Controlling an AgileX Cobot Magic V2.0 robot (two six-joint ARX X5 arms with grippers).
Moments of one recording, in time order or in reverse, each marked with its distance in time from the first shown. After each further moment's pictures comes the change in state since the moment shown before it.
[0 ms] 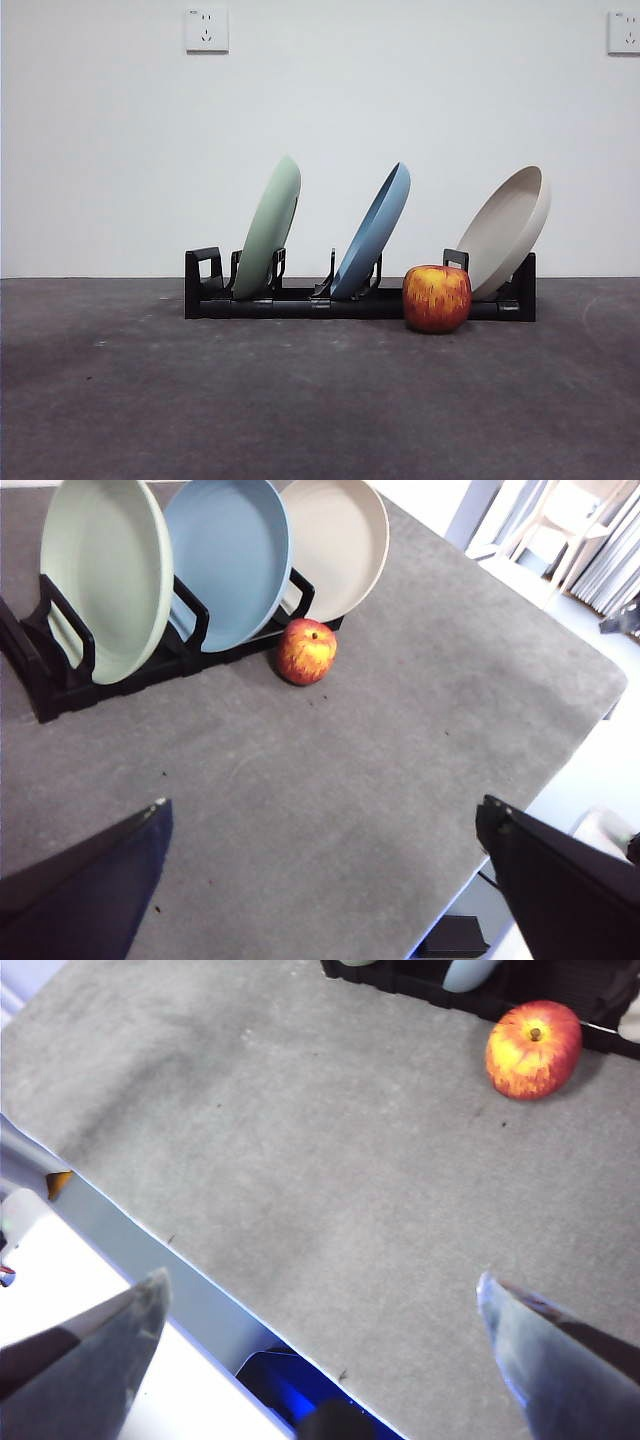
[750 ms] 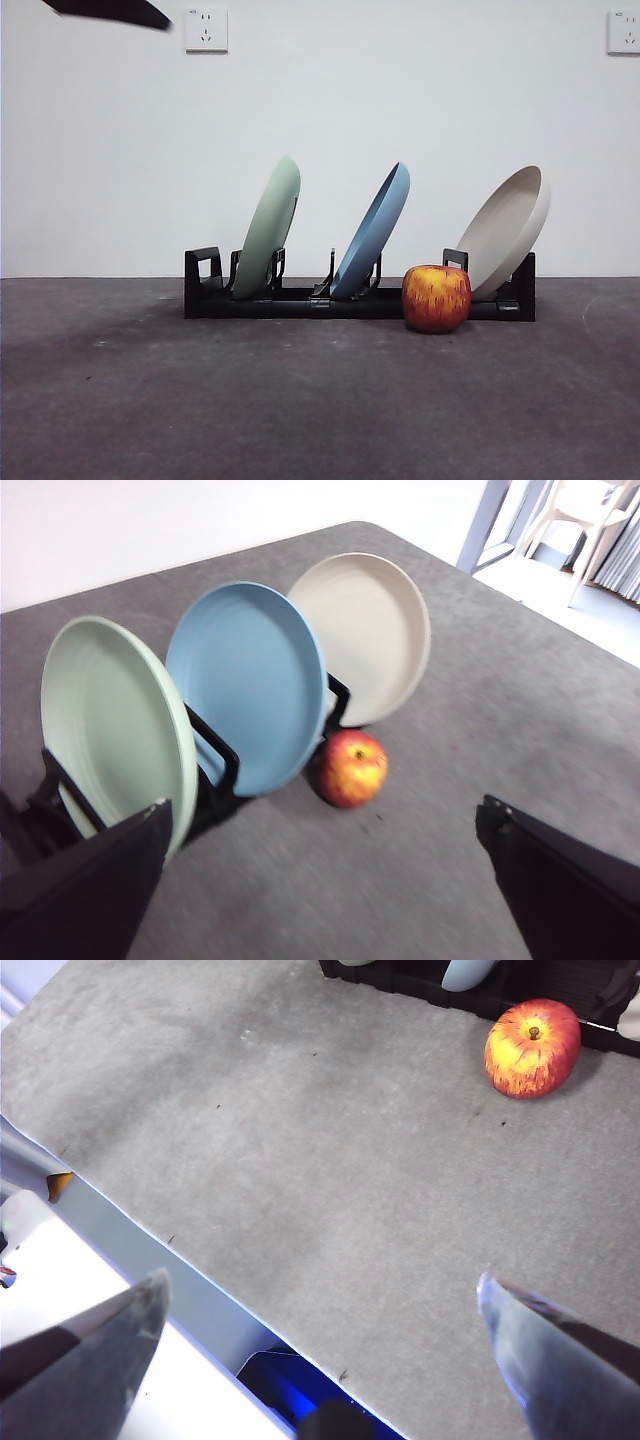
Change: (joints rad) left arm -0.282 0.548 0.282 0.409 -0.261 -0.061; right arm 0.000 0.000 0.000 0.000 0.000 0.005
